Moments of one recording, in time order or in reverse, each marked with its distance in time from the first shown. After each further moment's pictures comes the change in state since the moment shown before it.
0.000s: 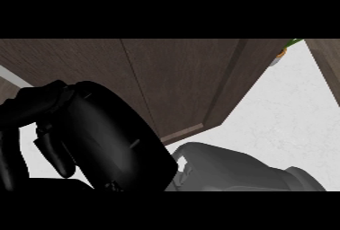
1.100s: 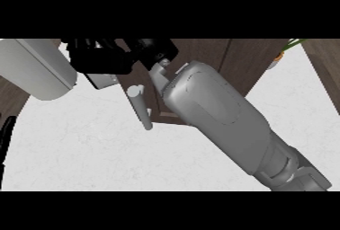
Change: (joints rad) left arm -0.031 -0.058 0.052 0.000 -0.059 -0.016 0.082; right arm -0.151 -0.004 -0.237 0.602 -0.031 0.308 -0.405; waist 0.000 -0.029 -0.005
